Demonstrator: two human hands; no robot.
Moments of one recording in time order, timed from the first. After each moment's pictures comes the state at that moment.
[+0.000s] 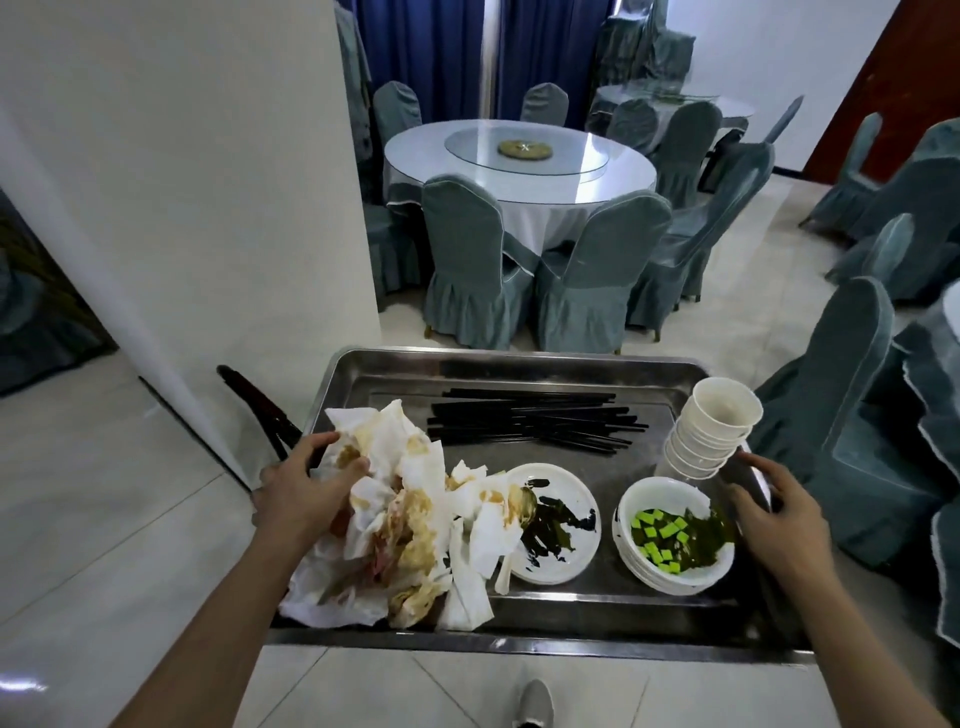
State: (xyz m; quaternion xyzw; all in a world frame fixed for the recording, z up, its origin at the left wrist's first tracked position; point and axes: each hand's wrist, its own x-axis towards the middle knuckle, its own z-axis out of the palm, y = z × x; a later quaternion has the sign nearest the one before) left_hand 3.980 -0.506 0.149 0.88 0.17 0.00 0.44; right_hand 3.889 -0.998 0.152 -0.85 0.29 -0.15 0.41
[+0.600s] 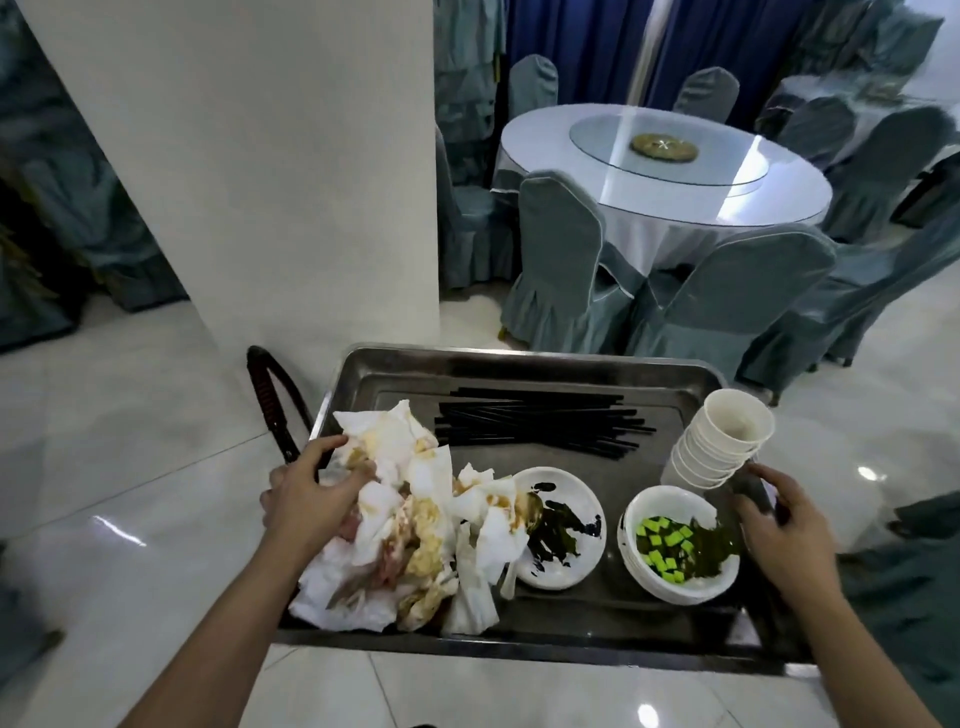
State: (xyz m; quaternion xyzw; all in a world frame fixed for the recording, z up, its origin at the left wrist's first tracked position) left_hand 4.113 -0.604 0.129 0.83 0.33 0.04 0.45; right_hand 4.178 -1.091 0.129 -0.89 0.18 -0.05 0.41
